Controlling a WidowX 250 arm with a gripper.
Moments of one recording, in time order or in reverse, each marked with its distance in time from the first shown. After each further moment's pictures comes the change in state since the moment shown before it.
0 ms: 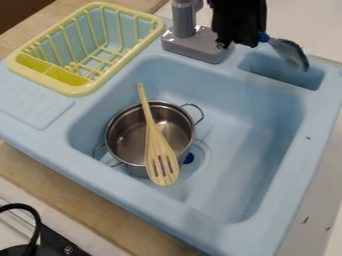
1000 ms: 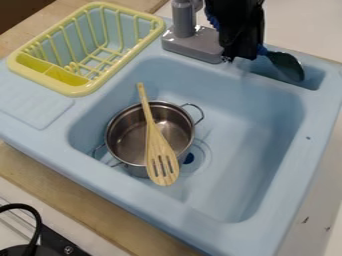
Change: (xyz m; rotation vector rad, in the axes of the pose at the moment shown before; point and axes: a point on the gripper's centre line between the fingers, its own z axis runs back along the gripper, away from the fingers) arm 0.002 0.000 -0.021 0.023 -0.030 0.037
